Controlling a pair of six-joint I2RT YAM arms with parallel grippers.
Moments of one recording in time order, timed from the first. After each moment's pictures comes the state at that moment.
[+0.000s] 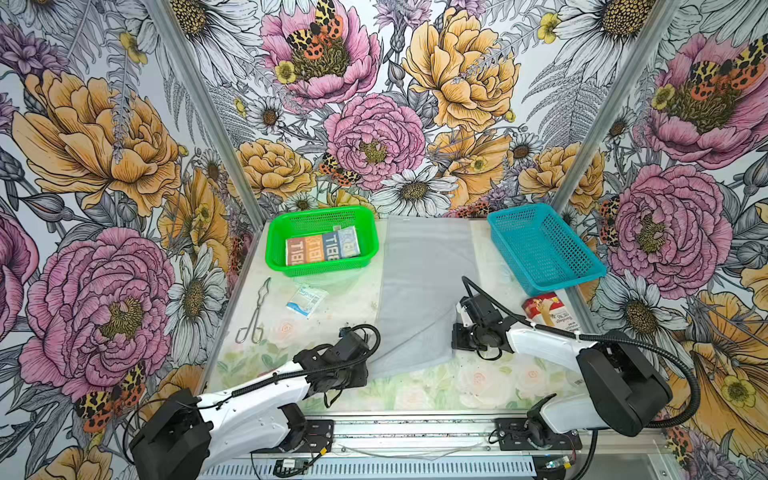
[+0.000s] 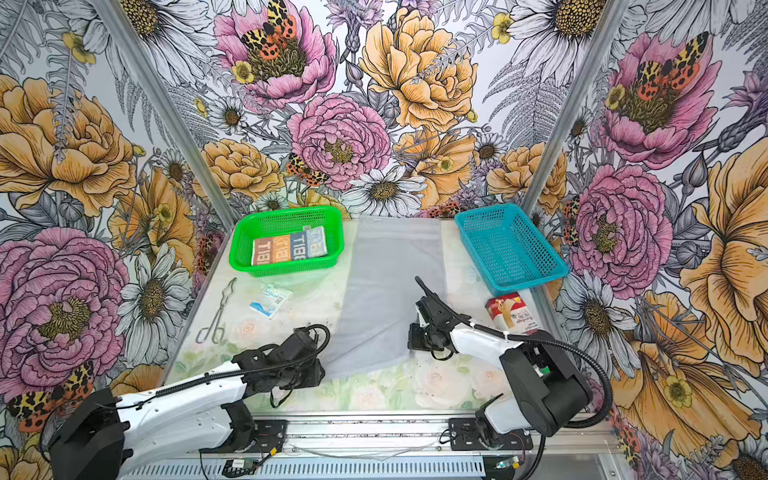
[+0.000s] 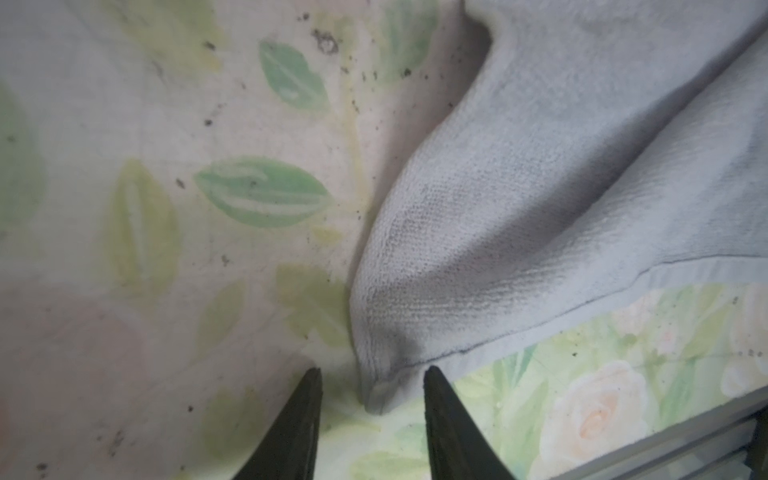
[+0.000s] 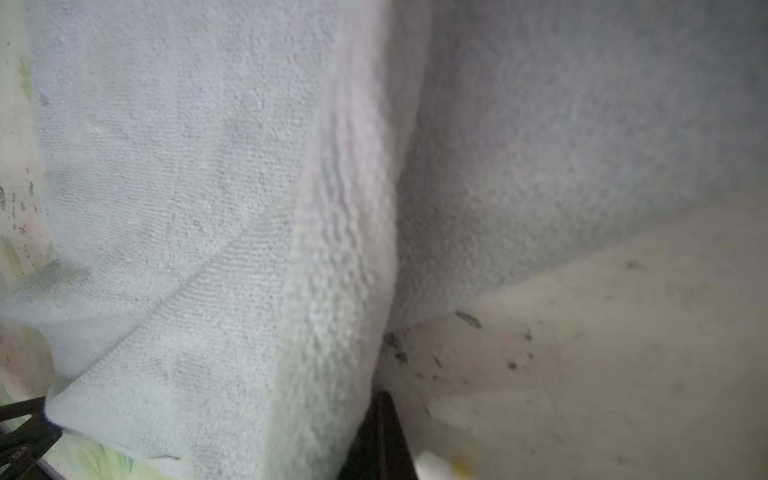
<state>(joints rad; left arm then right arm) -0.86 1.02 0.41 -0.53 -0.02 -0.90 0.53 1.41 0.60 -0.33 -0.23 0.60</state>
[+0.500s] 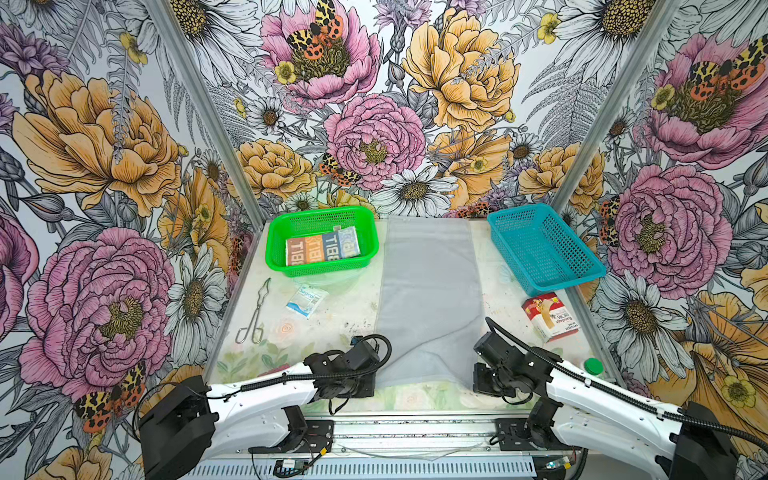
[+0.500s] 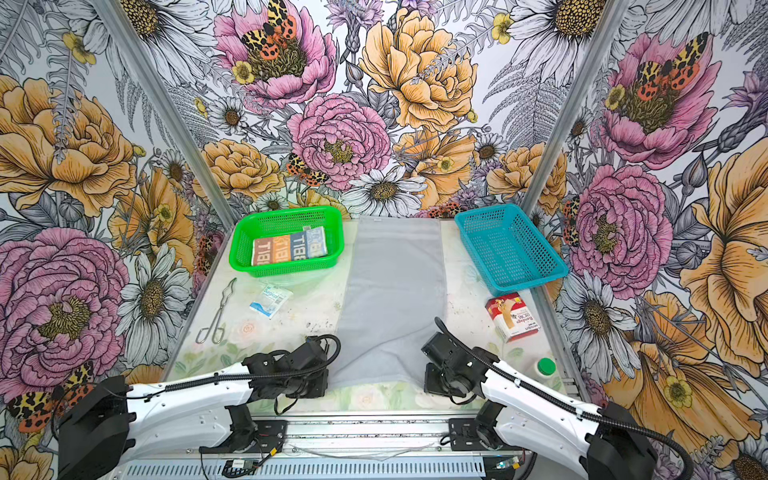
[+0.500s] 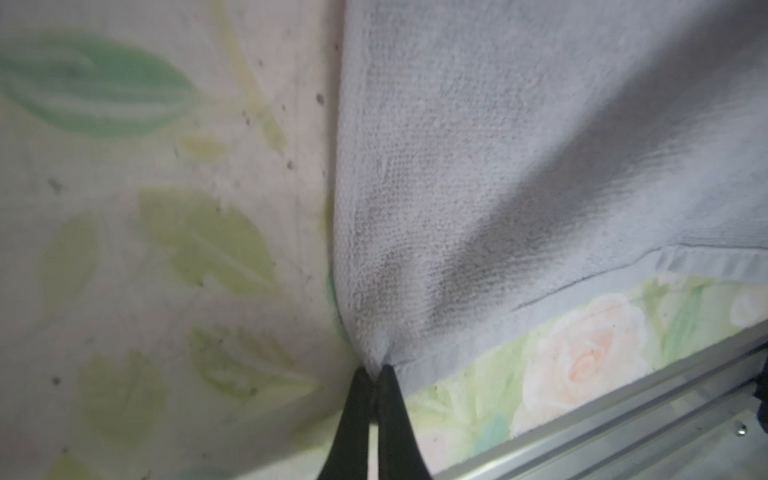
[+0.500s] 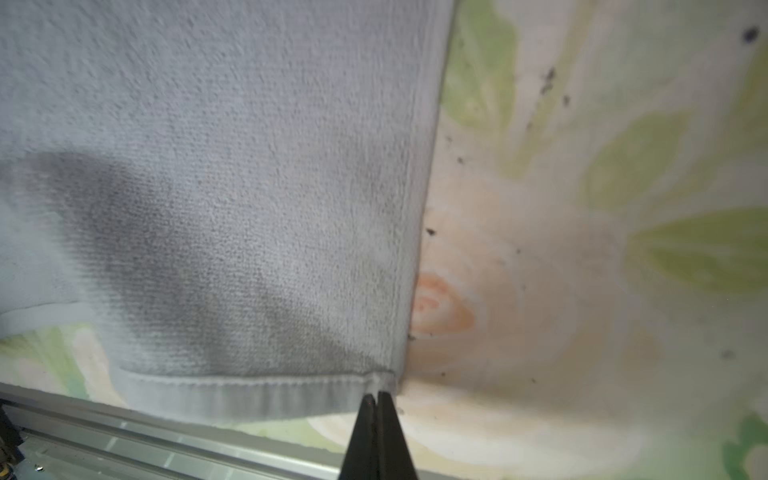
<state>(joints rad) -1.03 1.05 0.42 -0.56 0.00 -0.98 0.84 0.90 0.45 -0.87 -0.10 0.97</state>
